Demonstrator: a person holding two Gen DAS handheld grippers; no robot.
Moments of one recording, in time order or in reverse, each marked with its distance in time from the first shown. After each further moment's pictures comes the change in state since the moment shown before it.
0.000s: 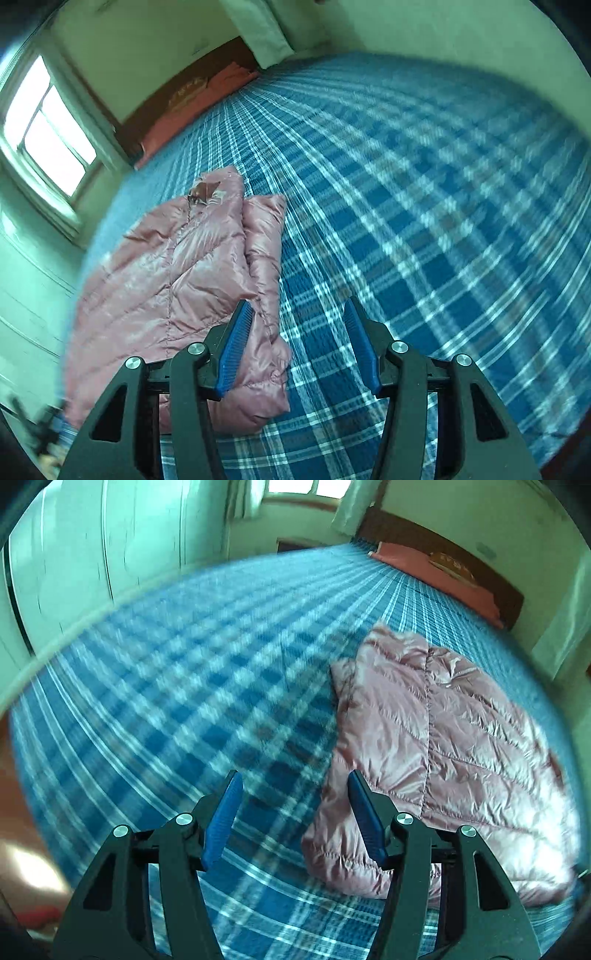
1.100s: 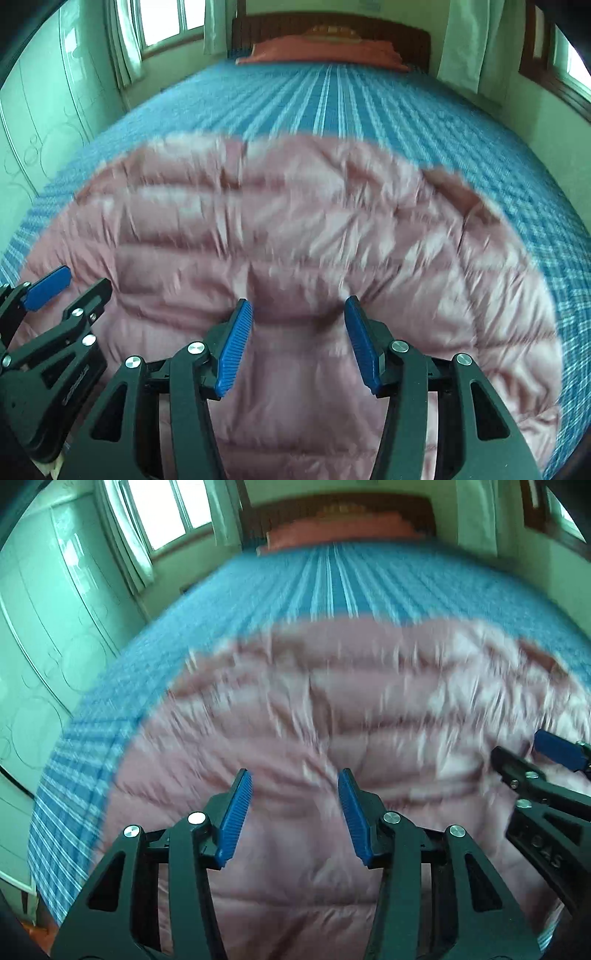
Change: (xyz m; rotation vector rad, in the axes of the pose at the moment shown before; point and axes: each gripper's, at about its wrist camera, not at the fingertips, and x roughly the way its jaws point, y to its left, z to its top) left arm 0.037 -0.202 -0.002 0.476 -0.055 0.022; right arm 0.080 0.237 -0.019 -0.541 0.086 0.046
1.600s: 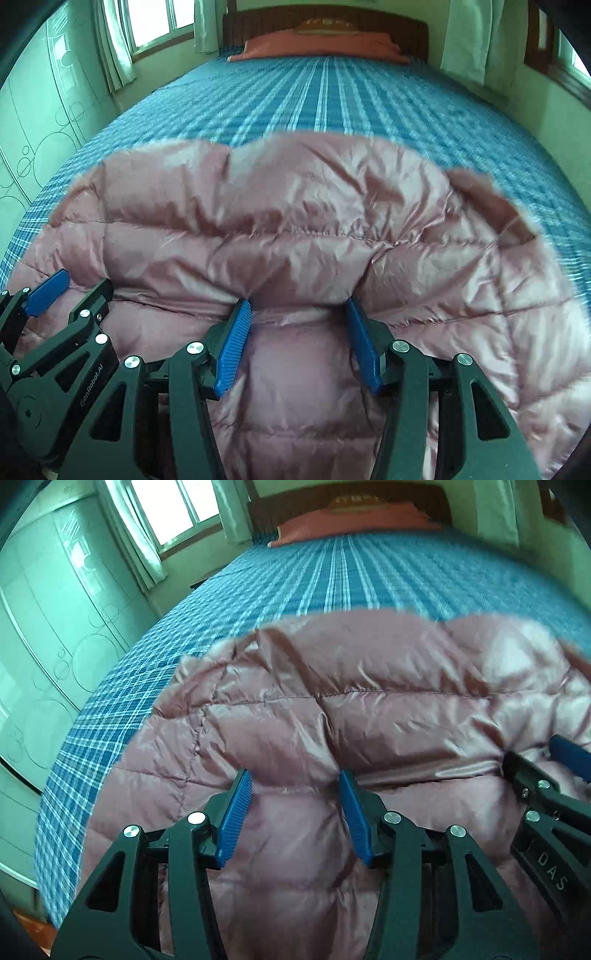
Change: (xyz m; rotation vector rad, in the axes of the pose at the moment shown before) left arm 0.050 -0.007 0.021 -0.024 0.043 0.040; right arm 0.031 0.003 0.014 0.018 0.007 0.000
